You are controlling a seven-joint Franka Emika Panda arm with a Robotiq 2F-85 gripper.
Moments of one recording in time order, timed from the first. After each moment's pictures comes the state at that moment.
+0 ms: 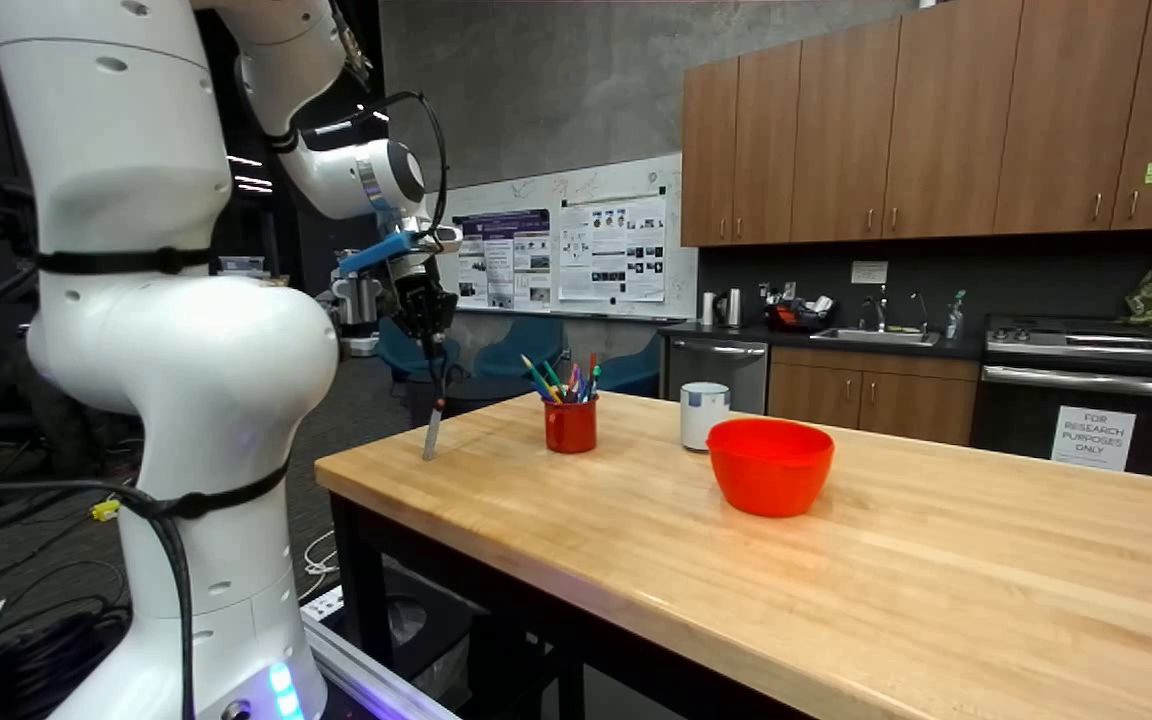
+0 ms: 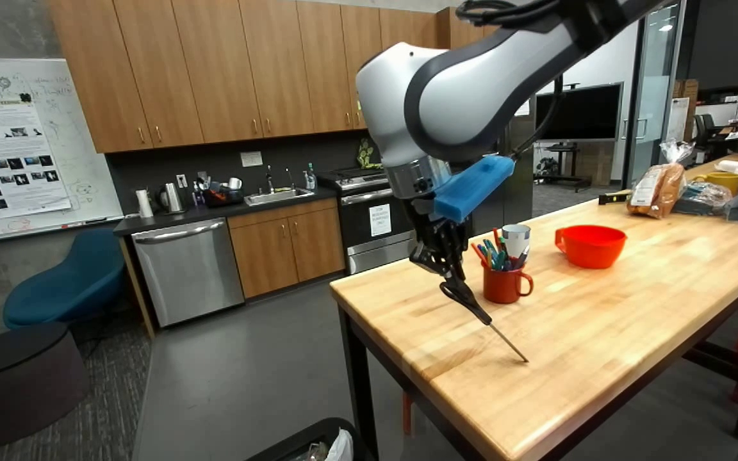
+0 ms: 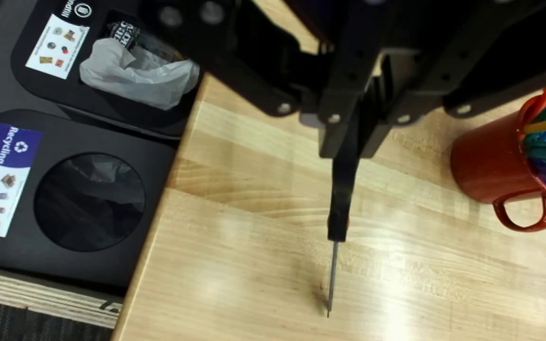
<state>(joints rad) 0.21 -0.09 0.33 -2.17 -0.21 1.89 0.47</state>
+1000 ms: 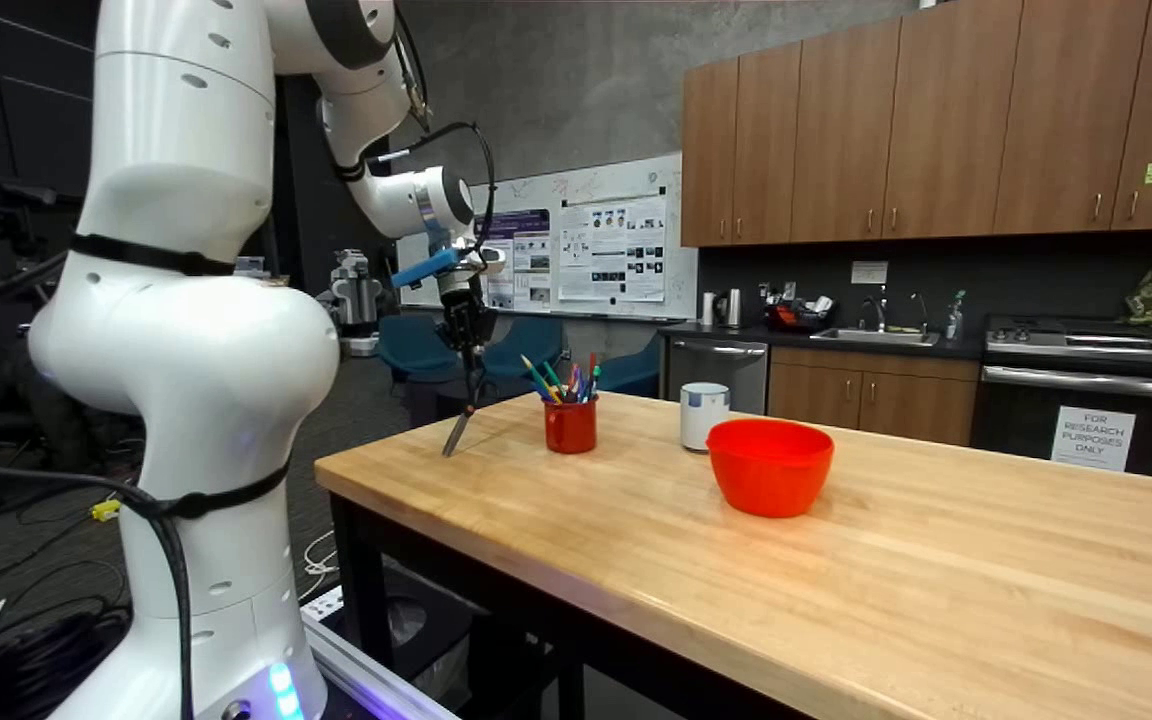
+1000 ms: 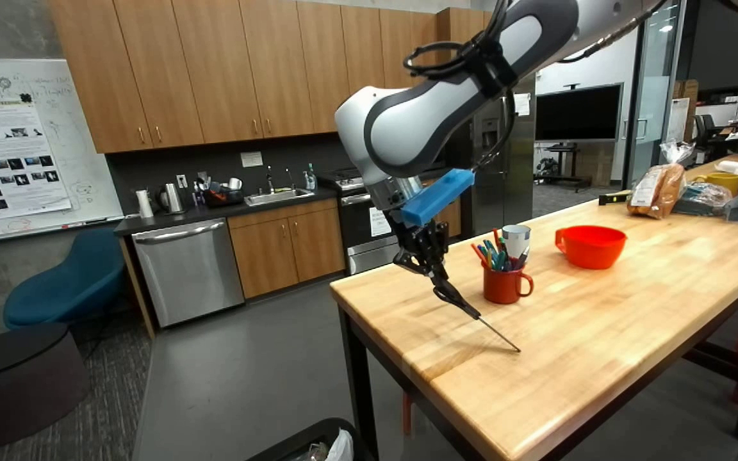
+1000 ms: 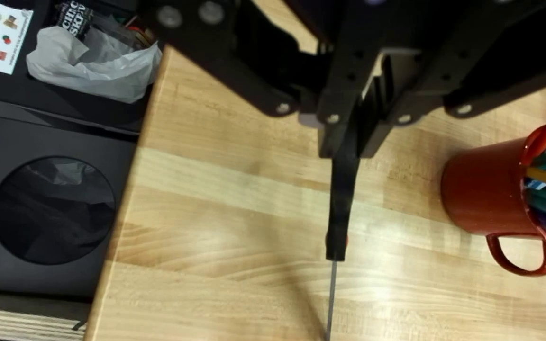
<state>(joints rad) 0.21 0.16 0.24 -1.93 -0.27 1.79 0.47</state>
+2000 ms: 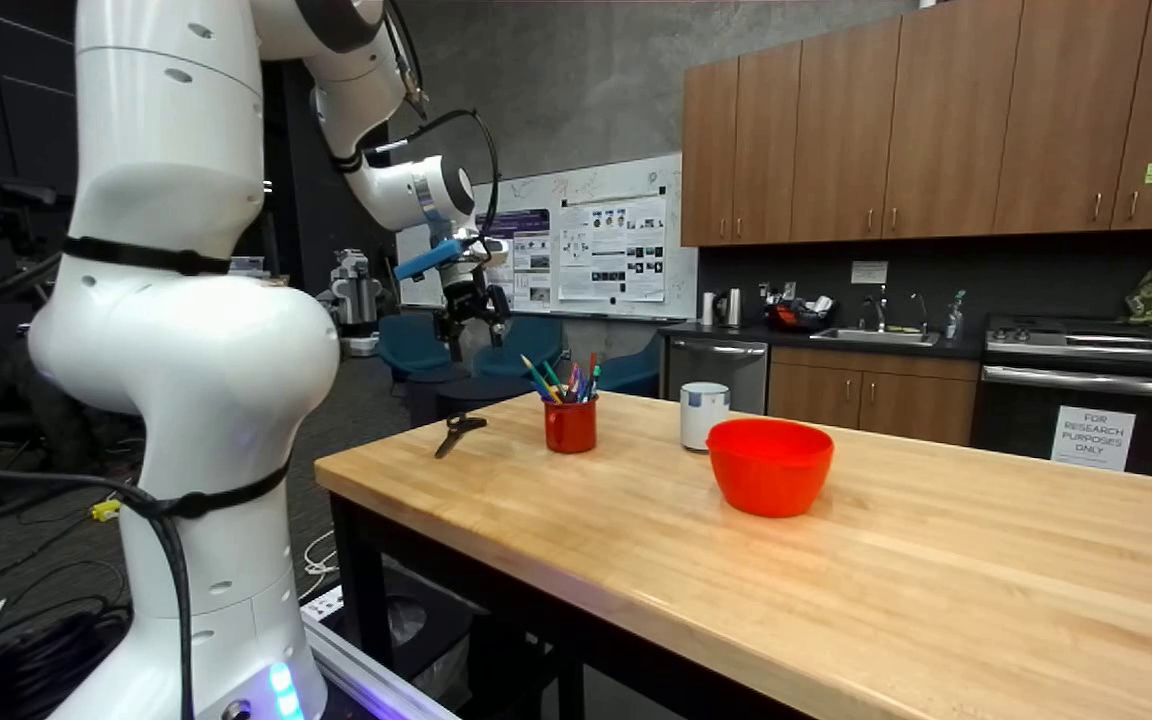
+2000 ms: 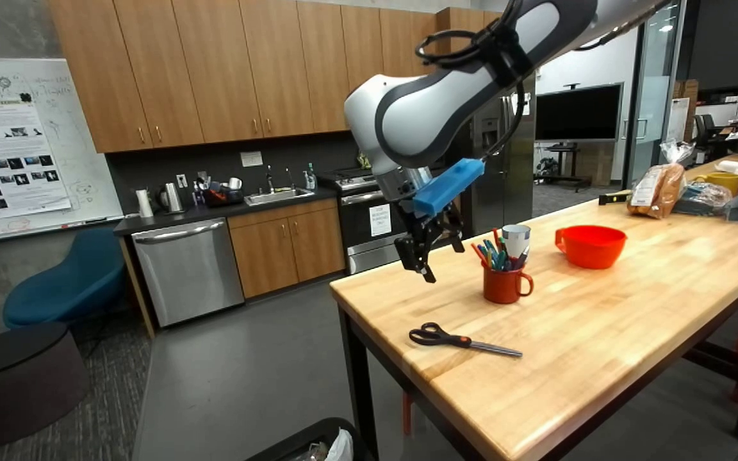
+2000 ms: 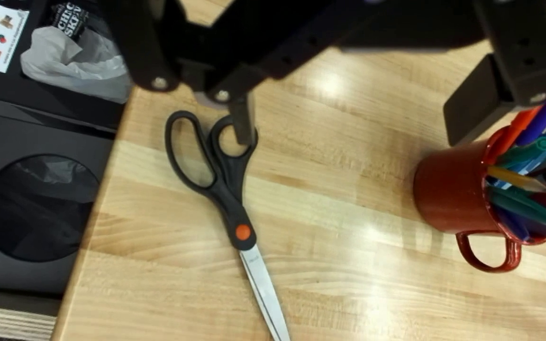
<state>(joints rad) 0.21 0.10 0.22 -1.98 -0.27 1.79 0.43</state>
